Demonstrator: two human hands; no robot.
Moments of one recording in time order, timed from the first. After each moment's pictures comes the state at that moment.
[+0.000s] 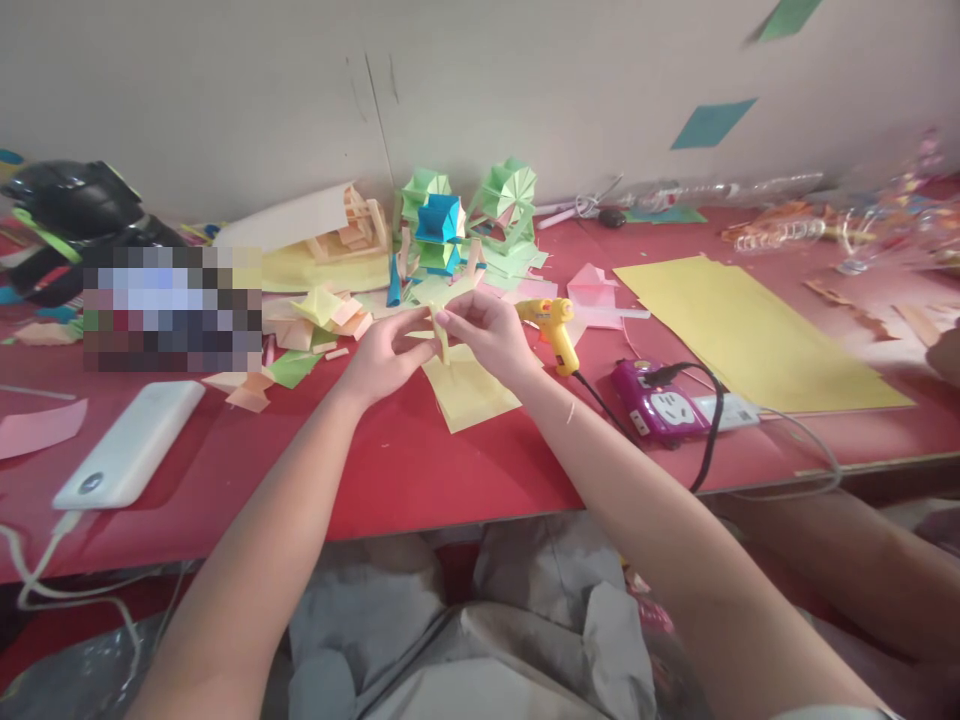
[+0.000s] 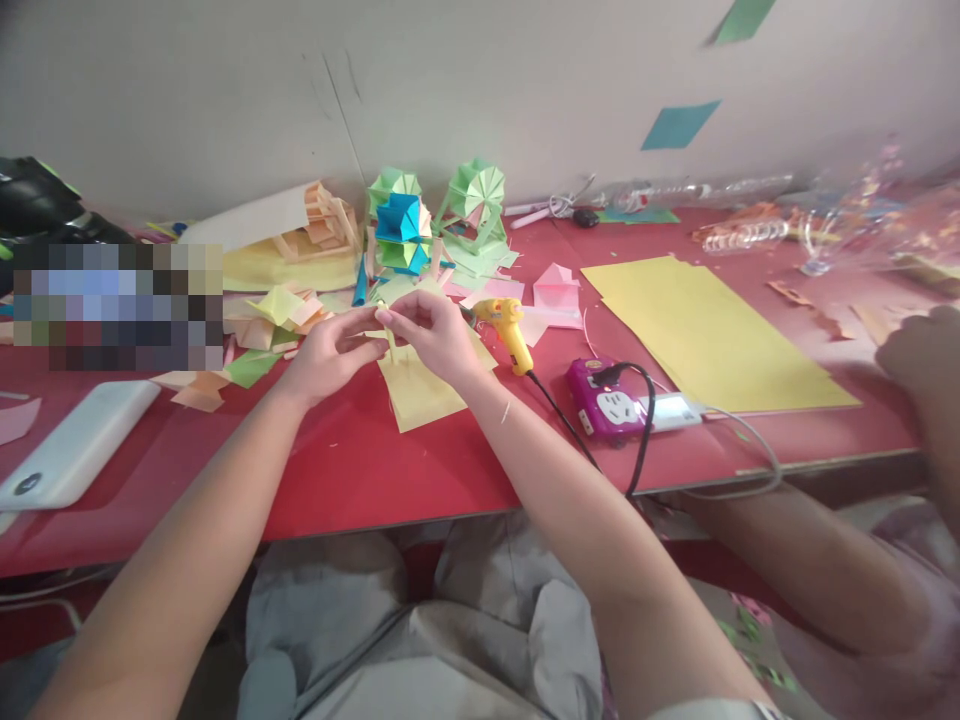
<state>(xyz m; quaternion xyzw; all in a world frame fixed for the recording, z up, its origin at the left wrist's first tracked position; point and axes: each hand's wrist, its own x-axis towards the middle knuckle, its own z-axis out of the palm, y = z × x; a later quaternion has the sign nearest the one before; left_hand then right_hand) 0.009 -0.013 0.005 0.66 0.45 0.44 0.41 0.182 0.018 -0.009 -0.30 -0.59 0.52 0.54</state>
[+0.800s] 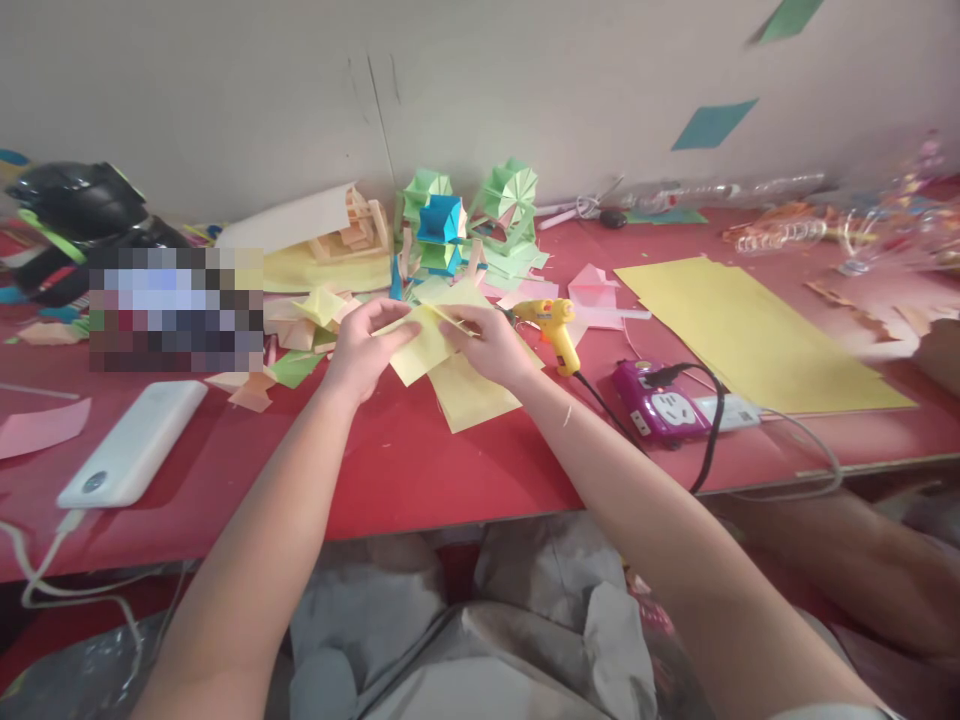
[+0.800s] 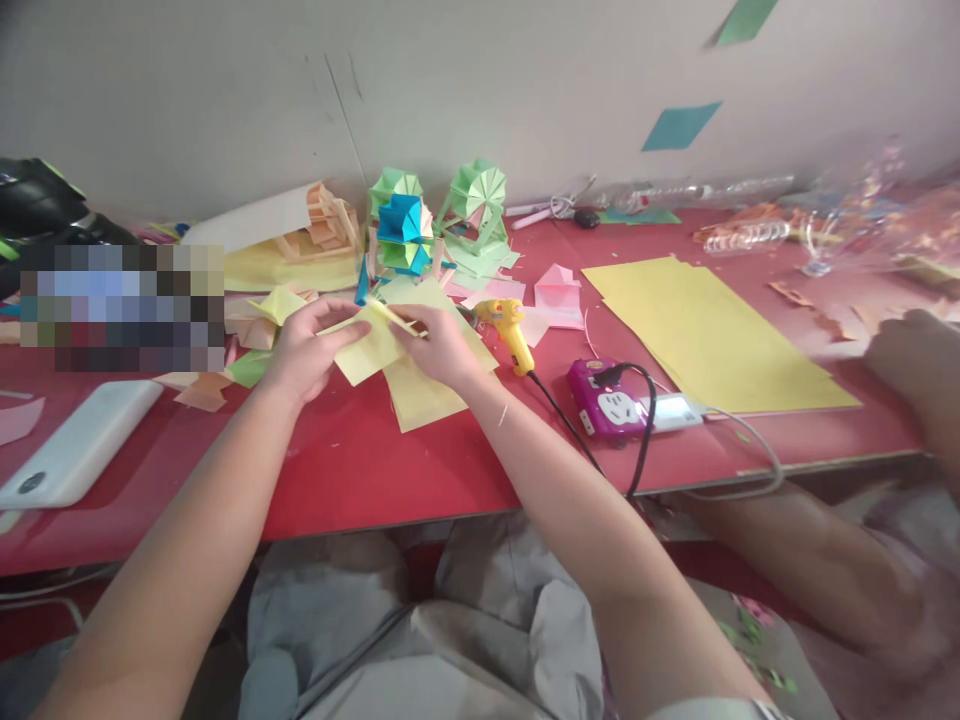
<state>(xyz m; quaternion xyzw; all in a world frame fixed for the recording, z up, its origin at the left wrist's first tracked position) 0.002 -0.006 0.003 0.52 0.51 0.55 0.41 0.186 0.018 -0.017 -0.35 -0.71 0.40 0.46</state>
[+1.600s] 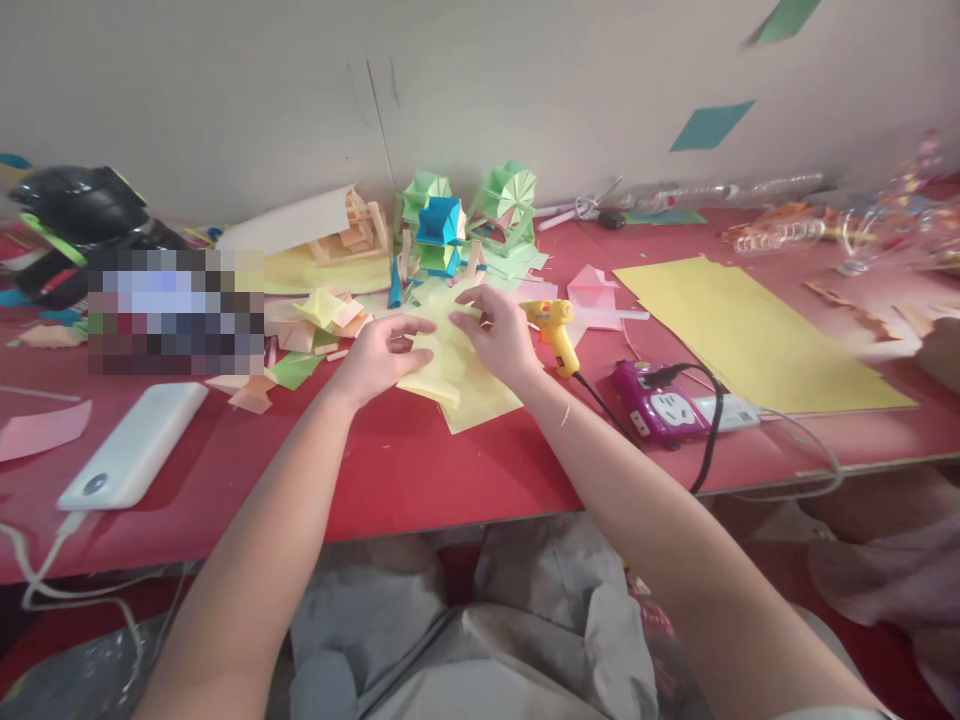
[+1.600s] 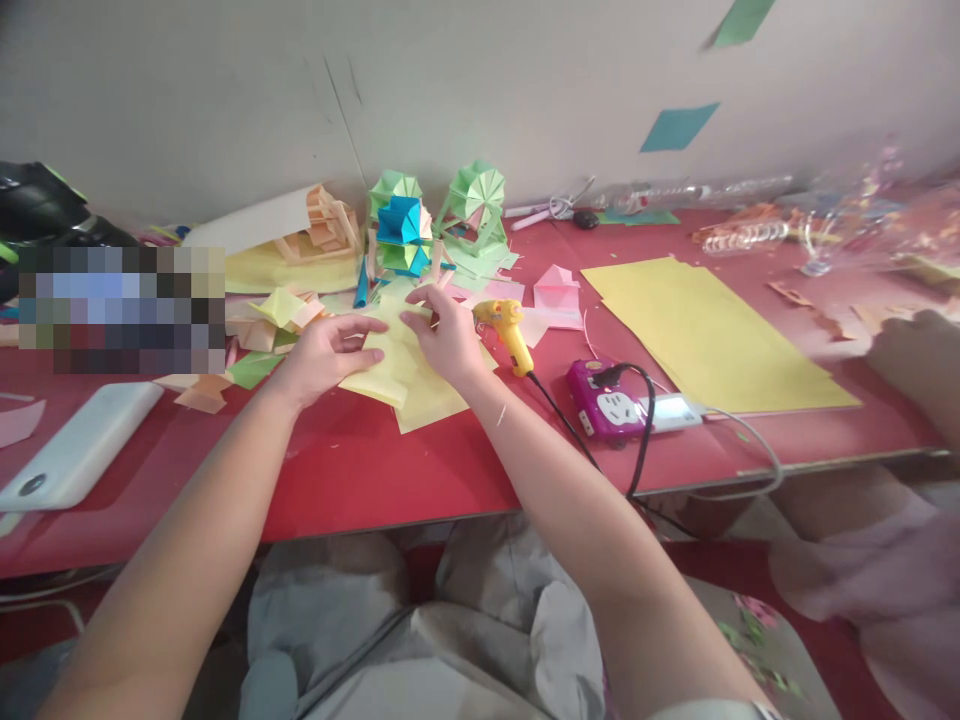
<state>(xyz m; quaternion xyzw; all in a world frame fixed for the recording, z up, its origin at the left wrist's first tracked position) -0.002 -0.010 0.003 0.63 0.51 0.41 0.41 0.191 0.026 -0.018 -0.44 -0.67 0.28 0.53</state>
